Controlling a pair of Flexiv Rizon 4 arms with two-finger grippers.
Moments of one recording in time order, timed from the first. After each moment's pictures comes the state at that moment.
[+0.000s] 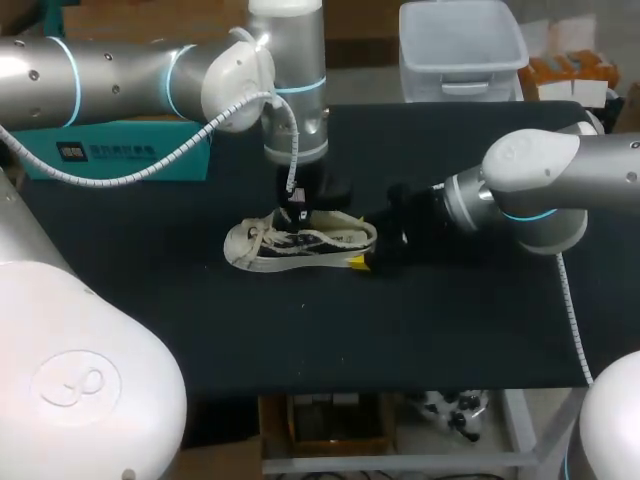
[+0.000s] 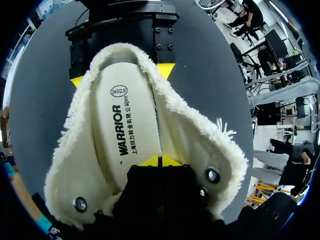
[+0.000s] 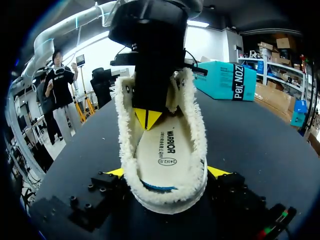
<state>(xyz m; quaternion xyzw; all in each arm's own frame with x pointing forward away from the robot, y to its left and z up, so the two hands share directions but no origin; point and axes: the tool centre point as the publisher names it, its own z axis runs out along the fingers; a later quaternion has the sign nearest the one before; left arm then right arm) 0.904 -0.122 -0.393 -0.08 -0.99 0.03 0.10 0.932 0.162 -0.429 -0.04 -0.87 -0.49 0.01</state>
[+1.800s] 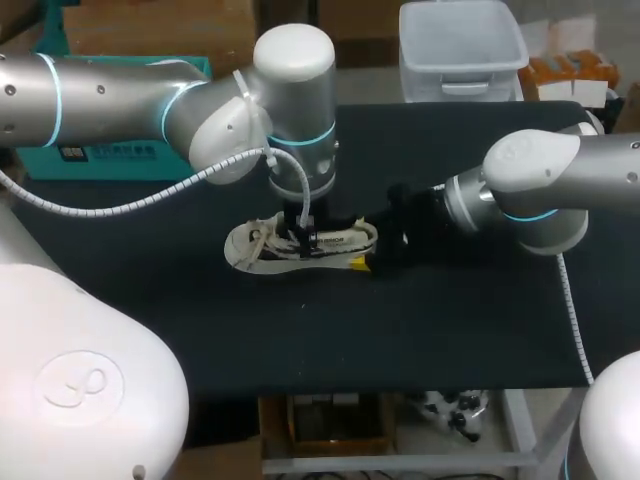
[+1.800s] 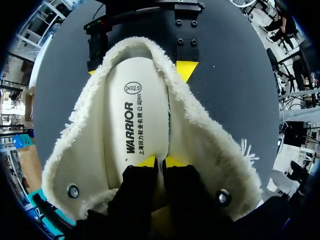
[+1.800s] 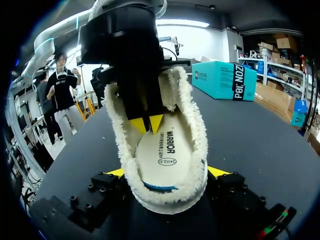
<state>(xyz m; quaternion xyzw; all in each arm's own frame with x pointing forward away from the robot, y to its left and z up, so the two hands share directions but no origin) 0.907 -0.129 -0.401 0.01 -1.00 0.01 -0.05 0.931 0.161 -0.430 -0.04 -0.87 -0.49 0.01</state>
